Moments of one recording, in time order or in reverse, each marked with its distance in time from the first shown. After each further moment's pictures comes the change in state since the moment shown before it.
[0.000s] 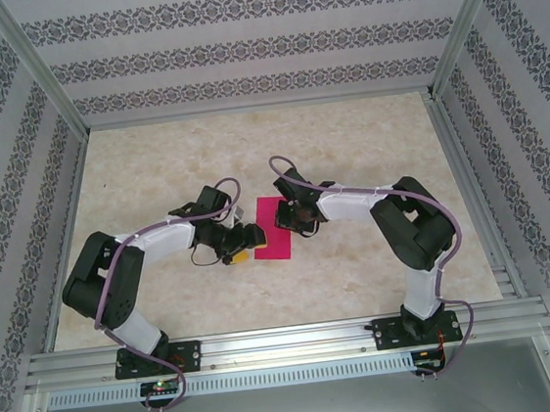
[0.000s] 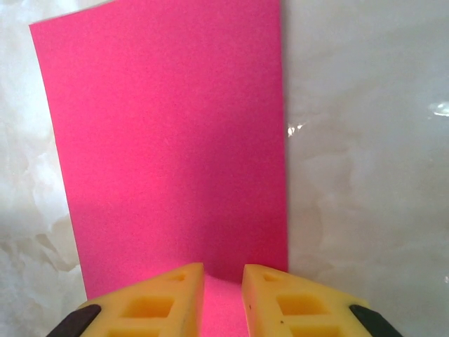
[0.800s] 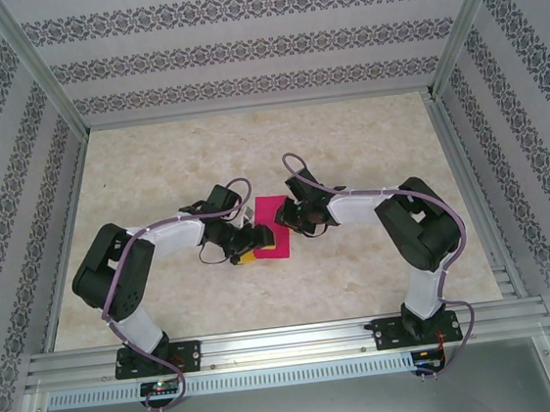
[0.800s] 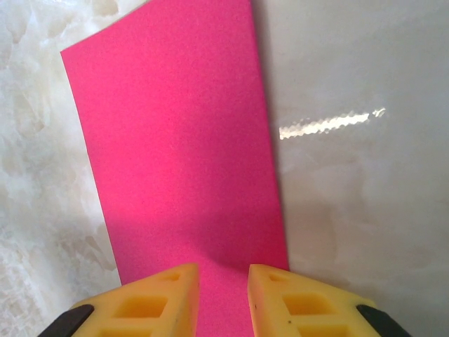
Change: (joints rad) left arm -0.045 0.066 0.051 0.011 0.020 0.000; right arm -0.045 -0.029 -0.111 0.196 -0.123 0.083
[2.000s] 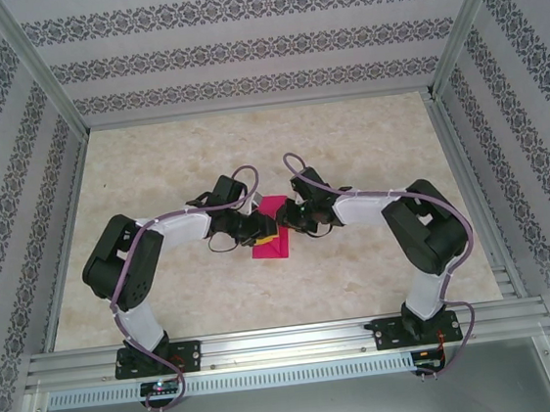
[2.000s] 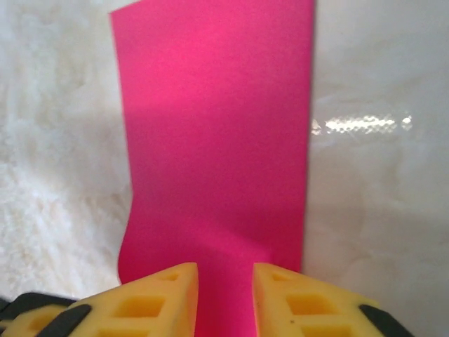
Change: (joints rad) left arm -0.004 0.080 0.079 0.150 0.018 -0.006; right arm -0.030 -0.060 -0.039 0.023 -0.103 -0.127
